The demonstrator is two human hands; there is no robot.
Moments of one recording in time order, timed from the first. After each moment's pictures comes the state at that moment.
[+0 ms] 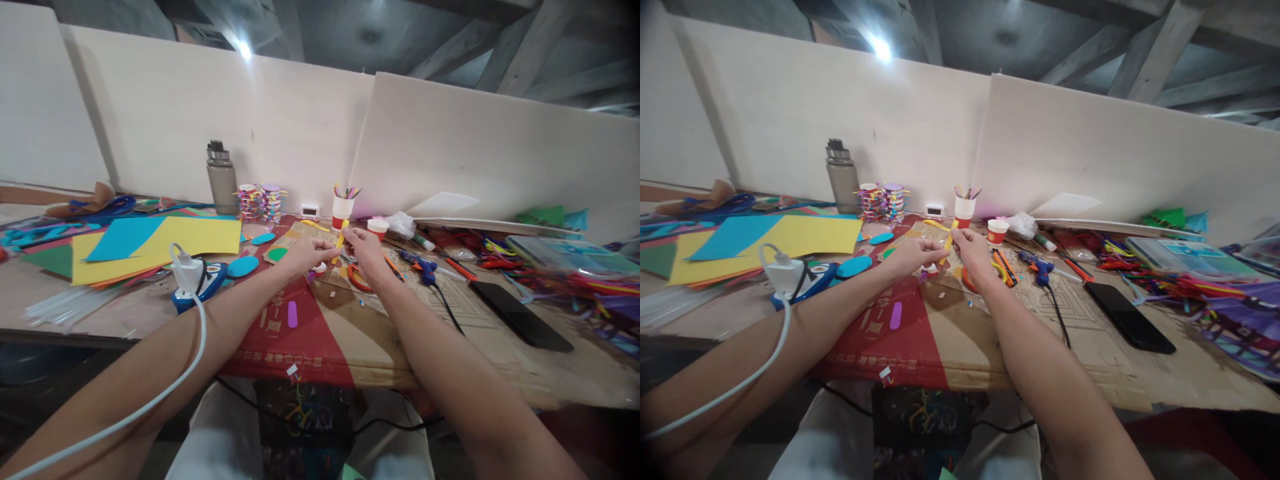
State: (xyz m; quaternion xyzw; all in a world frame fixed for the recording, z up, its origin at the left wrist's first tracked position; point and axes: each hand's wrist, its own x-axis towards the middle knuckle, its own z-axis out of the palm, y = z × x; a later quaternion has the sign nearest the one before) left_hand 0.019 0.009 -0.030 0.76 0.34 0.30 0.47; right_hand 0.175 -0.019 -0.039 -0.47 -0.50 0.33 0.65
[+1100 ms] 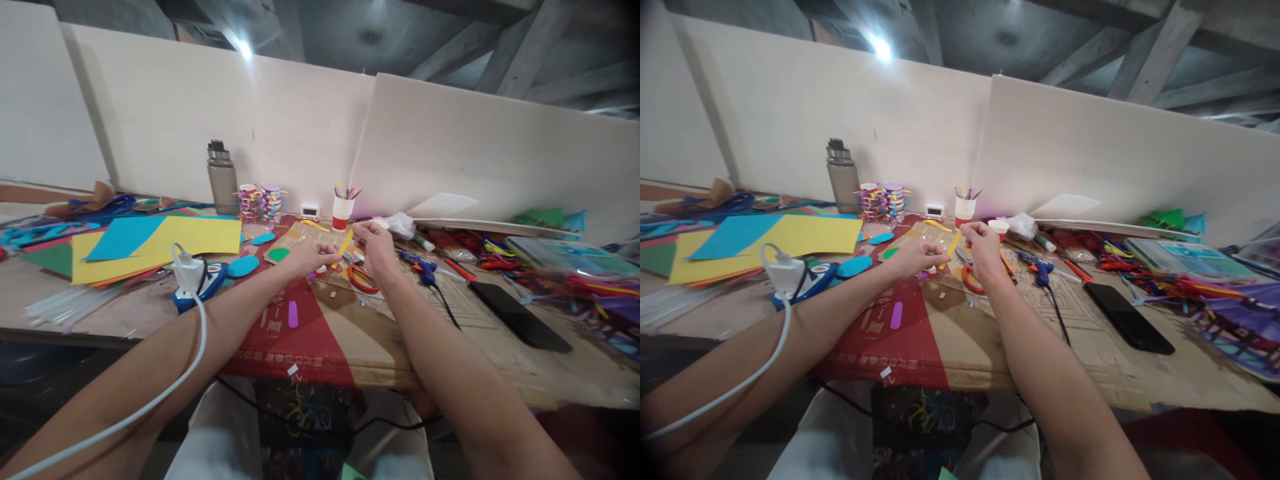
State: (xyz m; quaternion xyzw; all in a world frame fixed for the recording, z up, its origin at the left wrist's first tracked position) left_hand 0.019 0.009 -0.032 0.78 0.32 0.27 0.46; right_hand 0.184 -0.021 -0.027 -0.40 -0.44 0.31 0.74
